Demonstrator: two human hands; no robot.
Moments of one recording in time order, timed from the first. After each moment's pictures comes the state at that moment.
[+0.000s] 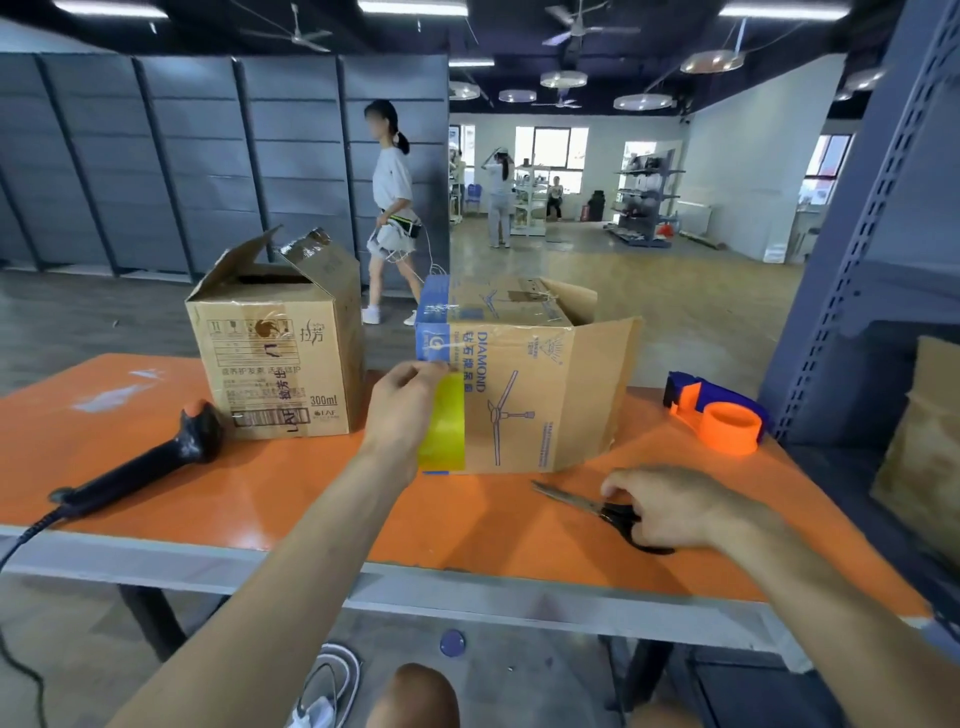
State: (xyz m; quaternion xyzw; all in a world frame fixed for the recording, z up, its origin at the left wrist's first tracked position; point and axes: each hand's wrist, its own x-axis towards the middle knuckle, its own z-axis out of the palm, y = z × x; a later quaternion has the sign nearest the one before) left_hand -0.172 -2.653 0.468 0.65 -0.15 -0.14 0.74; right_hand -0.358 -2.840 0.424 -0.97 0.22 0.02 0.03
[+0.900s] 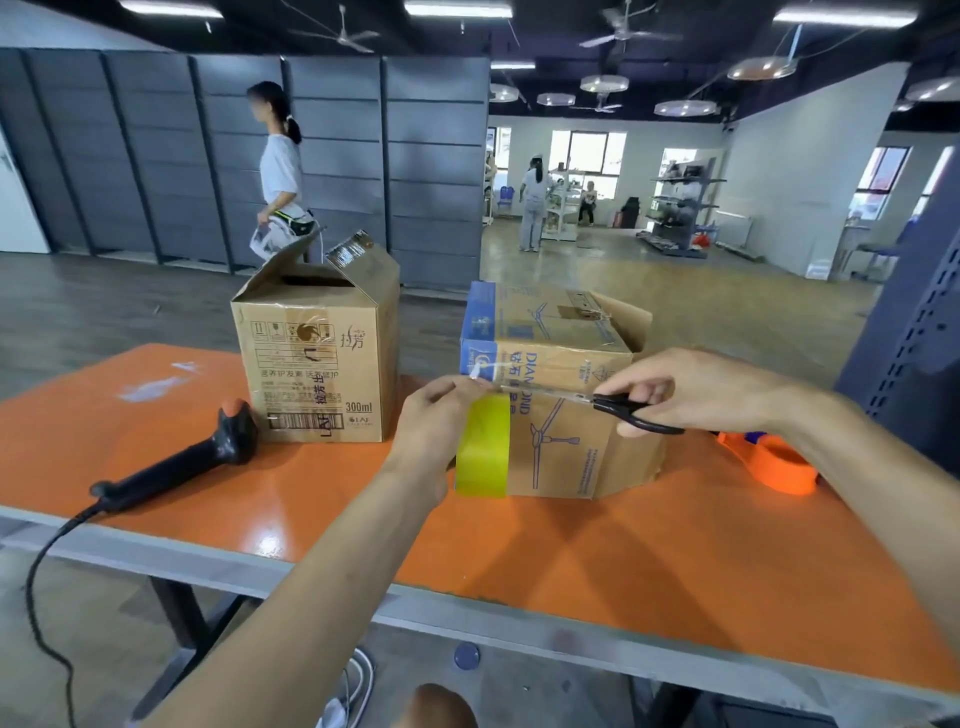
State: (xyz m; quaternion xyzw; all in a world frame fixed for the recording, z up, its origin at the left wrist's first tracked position) left_hand -0.159 -2.645 0.466 0.61 -0.17 -0.19 0.75; right_hand -0.299 -2.868 0.544 -0.98 0.08 -0.02 0.18
